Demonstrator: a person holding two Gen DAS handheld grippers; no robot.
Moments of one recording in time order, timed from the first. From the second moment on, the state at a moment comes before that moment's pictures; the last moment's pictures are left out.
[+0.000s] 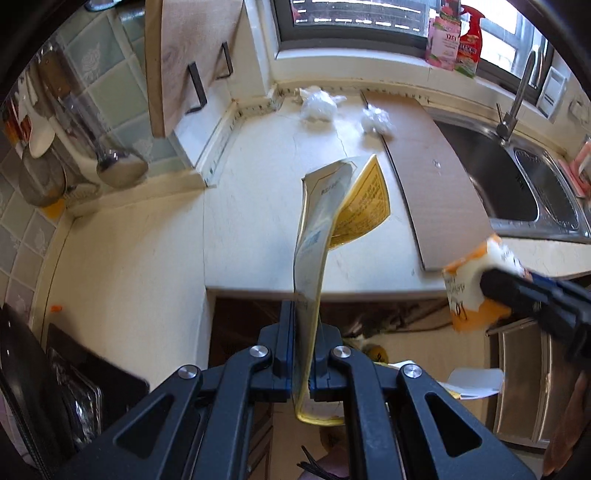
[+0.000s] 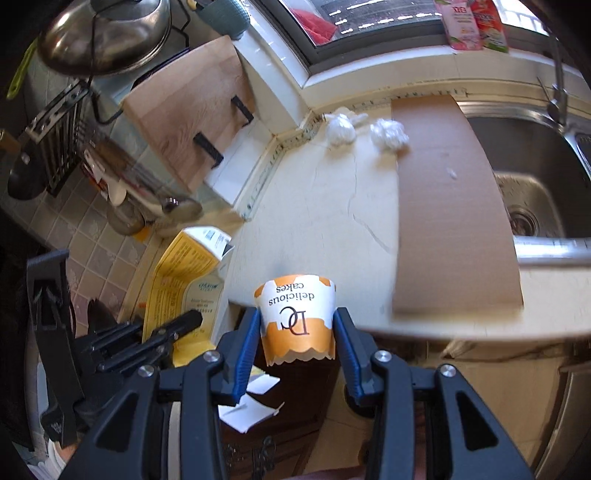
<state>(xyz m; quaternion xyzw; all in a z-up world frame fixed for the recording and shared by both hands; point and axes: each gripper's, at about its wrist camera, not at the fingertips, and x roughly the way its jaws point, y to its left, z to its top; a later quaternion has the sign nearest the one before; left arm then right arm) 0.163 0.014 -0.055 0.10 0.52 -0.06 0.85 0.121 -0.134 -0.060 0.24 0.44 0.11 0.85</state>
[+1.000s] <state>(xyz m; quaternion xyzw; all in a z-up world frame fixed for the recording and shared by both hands) 0.078 -0.002 -0.234 0.12 0.65 -0.06 0.74 0.062 -0.128 -0.232 0.22 0.62 0.10 0.75</state>
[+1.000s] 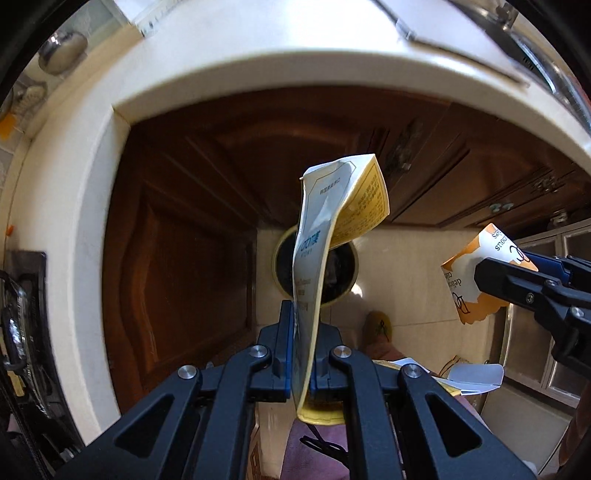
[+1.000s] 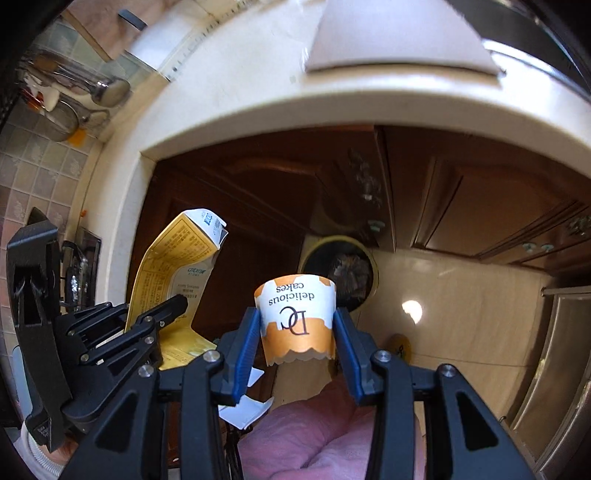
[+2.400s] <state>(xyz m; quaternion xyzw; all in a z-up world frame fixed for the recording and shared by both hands) 0.139 0.052 -0.497 0.16 0.69 0.04 0.70 0.140 -0.064 -0.539 0.26 0.72 0.04 0.65</state>
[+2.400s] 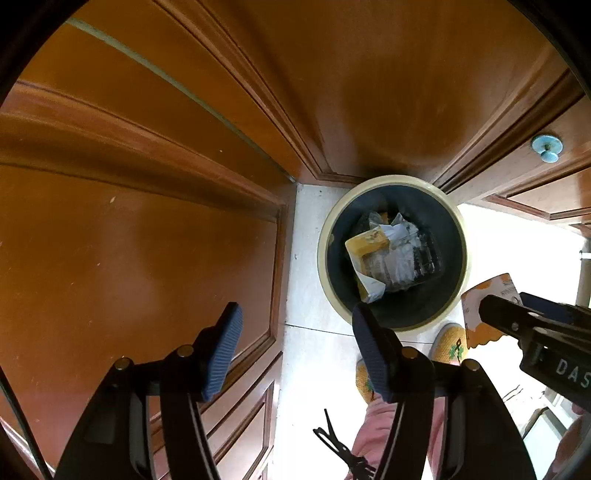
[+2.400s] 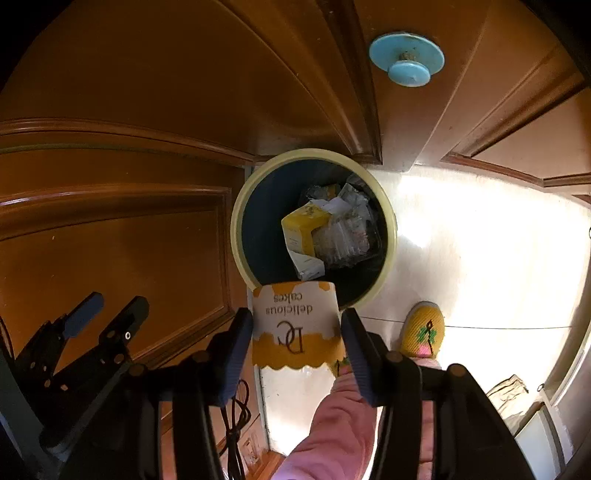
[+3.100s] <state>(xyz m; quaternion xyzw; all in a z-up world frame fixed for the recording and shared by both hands) 0.103 0.057 -0.332 0.12 0.65 0.04 0.75 0.108 -0.064 -0.356 0.23 0.65 0.10 0.71</state>
